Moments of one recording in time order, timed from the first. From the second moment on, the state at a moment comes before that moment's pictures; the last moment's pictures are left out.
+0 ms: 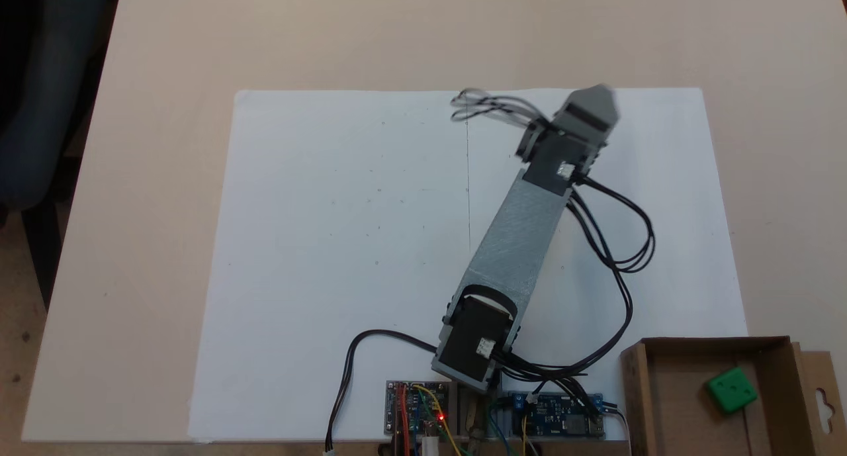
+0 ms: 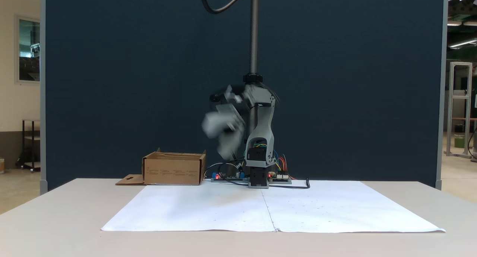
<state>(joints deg) 21.7 108.5 112.2 20.7 5.5</state>
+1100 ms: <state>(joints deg) 0.0 129.2 160.8 -38.8 1.8</state>
